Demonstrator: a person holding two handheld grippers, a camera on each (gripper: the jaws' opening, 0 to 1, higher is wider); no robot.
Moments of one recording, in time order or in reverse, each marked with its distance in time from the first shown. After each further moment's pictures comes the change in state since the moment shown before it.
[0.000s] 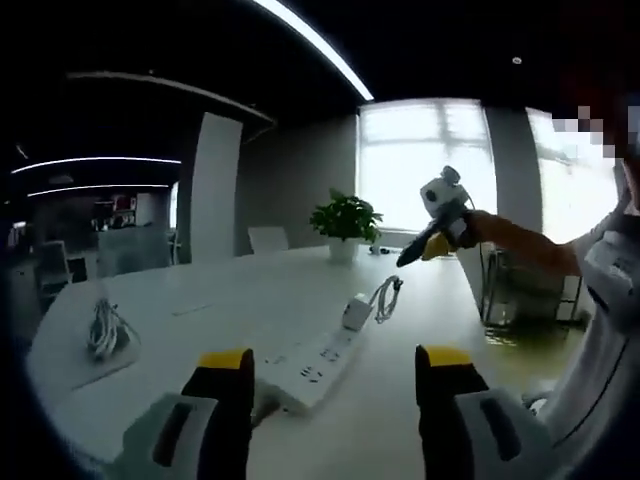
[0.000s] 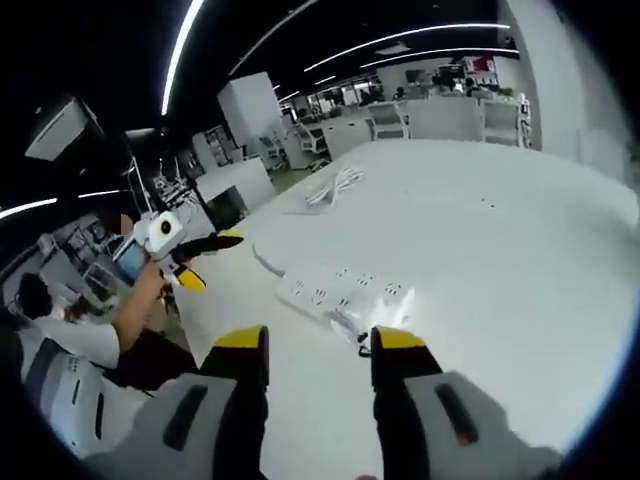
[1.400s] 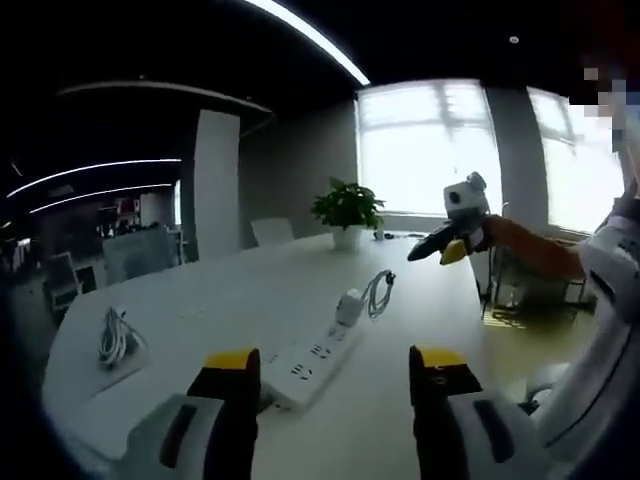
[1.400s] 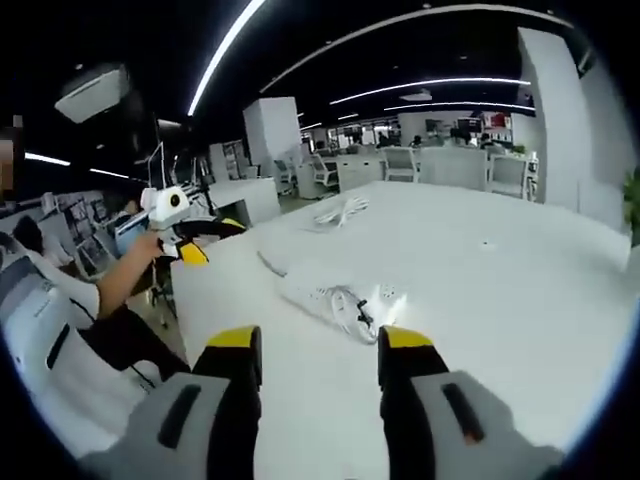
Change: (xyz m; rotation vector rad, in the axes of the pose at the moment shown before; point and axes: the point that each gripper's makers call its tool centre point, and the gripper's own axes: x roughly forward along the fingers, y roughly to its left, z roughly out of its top) left arm -0.004 -0.018 0.005 0.064 0.077 0.049; right arm -0.026 0.008 -0.026 -0.168 -0.157 -0.007
